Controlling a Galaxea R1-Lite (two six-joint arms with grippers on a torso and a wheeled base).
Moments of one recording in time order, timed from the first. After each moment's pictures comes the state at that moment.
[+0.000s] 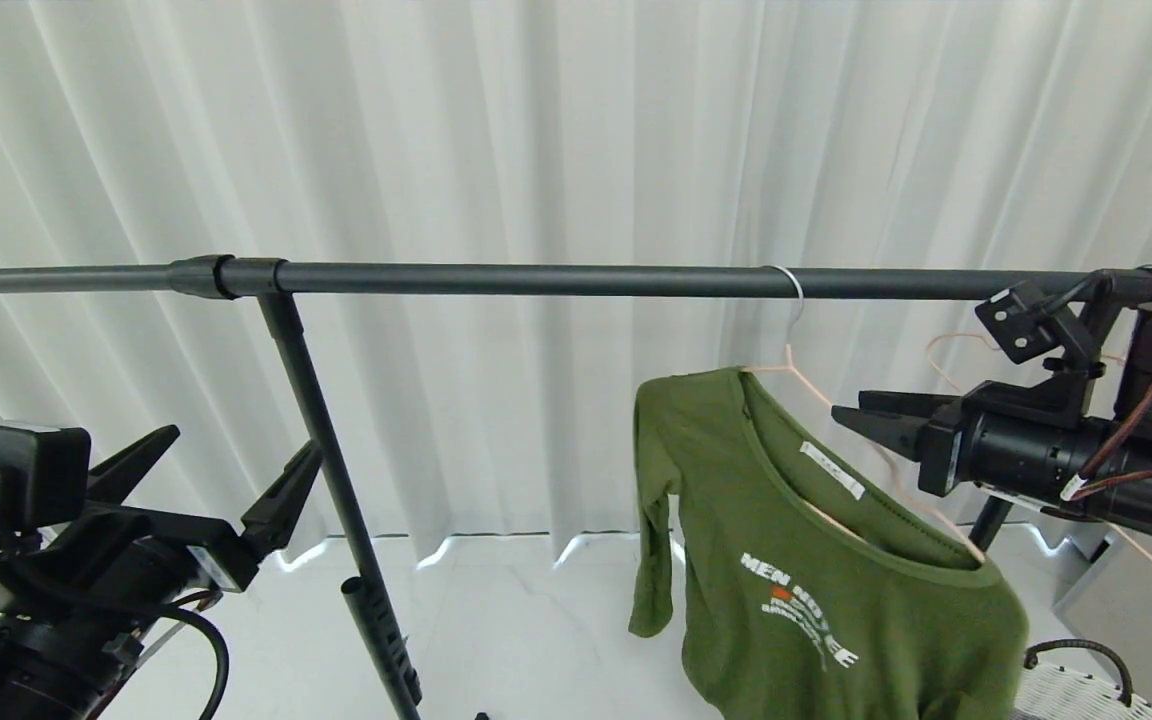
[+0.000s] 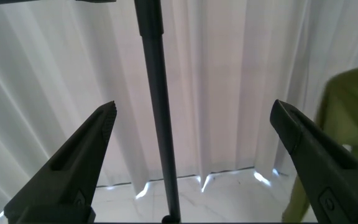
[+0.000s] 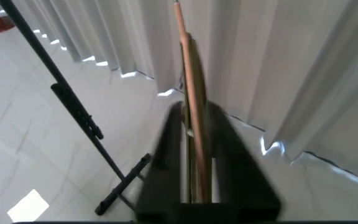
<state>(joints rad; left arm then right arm) -0.24 1.45 0.00 -1.56 0.13 0.15 0.37 1.54 -0.67 -0.68 0.39 0.05</state>
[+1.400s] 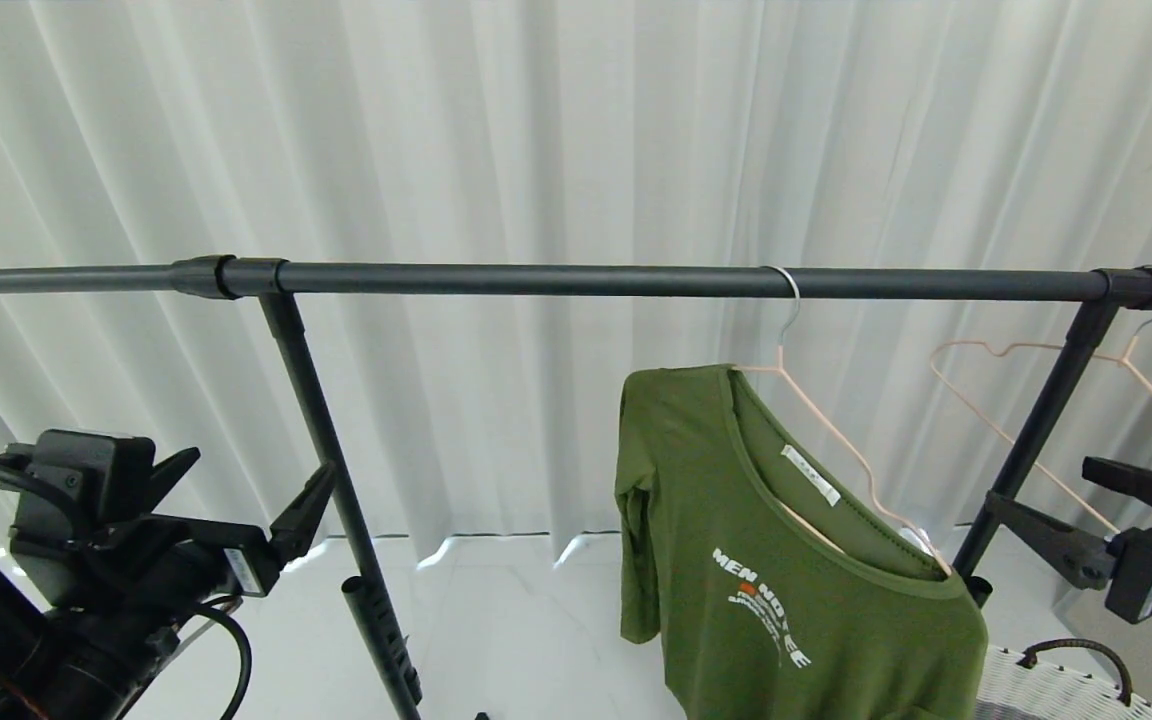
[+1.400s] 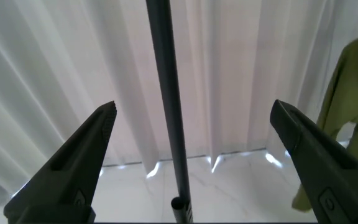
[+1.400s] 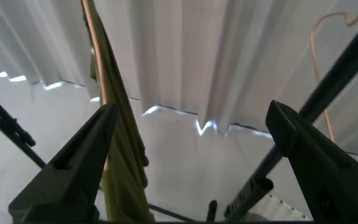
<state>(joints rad) -0.21 1.56 0.00 -1.56 0.15 0.16 0.22 1.14 -0.27 -0.74 0.17 -0.01</state>
